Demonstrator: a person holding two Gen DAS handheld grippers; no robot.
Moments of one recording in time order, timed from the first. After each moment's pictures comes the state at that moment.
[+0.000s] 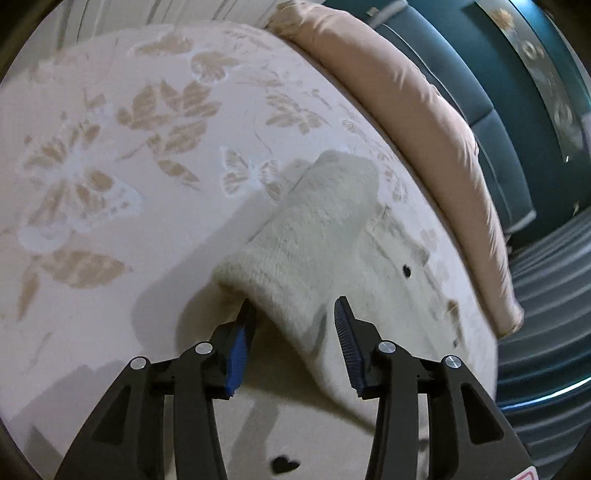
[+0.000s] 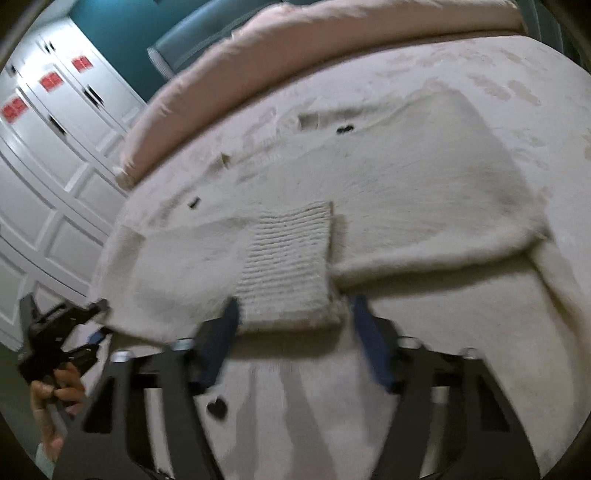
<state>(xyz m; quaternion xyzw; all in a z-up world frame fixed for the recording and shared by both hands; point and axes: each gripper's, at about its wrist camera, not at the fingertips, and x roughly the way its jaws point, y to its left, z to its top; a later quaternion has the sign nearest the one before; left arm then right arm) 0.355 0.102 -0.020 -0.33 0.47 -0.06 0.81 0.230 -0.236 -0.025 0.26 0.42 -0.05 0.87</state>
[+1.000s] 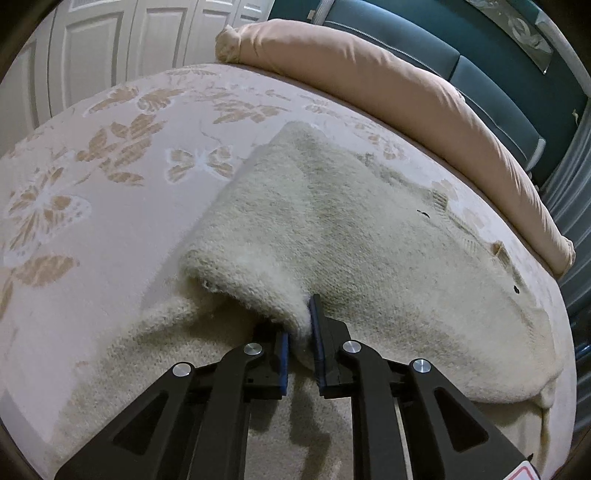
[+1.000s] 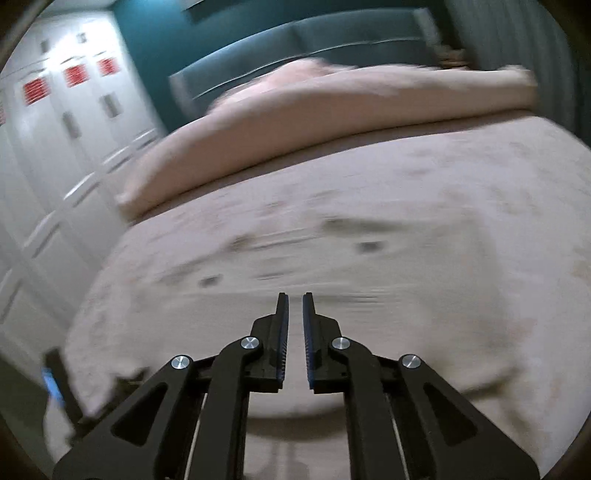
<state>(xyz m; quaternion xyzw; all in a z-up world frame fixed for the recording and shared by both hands) 0.339 0.028 -0.045 -0.15 0.43 -0.04 0.89 0.272 -0.212 0.046 0.19 0.34 -0.02 0.92</state>
